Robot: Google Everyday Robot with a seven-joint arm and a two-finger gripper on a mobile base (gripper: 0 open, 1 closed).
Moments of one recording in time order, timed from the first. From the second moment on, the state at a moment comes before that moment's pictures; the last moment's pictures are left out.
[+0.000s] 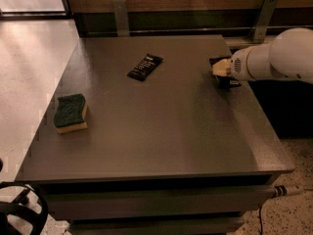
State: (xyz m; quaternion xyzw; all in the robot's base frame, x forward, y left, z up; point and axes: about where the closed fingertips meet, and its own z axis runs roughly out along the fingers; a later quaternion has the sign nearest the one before) arm 0.665 -0.207 0.854 -0.12 0.89 0.11 0.43
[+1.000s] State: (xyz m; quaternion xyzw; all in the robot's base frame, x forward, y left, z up) arm 0.594 -0.174 0.918 -0.23 0.86 0.13 0.45
